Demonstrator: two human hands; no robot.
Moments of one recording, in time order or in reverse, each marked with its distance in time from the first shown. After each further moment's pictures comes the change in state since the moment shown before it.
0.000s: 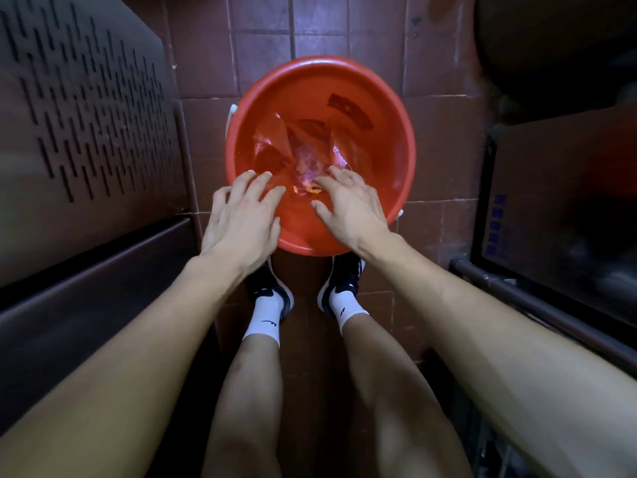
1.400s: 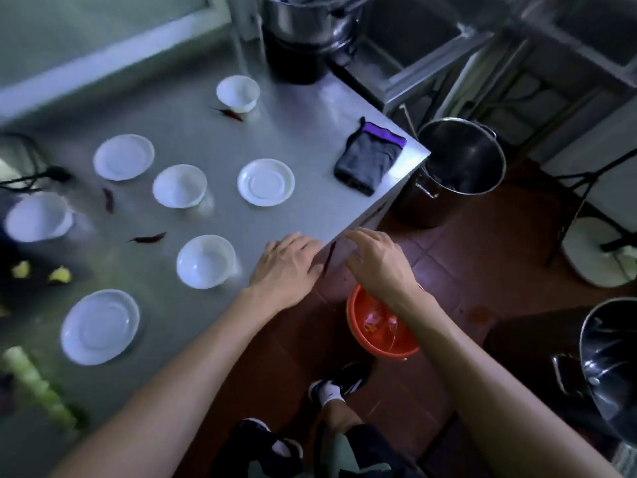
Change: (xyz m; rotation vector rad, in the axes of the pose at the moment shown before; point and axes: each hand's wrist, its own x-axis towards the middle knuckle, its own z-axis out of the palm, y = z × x) left_hand -0.454 0.090 -0.299 -0.311 0.608 -0.644; right_hand -0.389 -0.311 -0.281 -0.292 0.173 -0.883
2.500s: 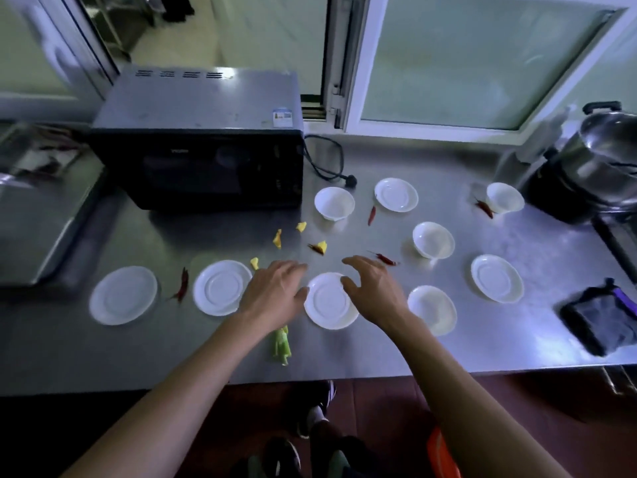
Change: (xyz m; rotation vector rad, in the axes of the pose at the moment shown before) left_hand -0.322 -0.277 -0.097 -0.043 0.283 -0.643; right_hand -0.002 -0.389 0.154 -0.030 -0.275 -0.579
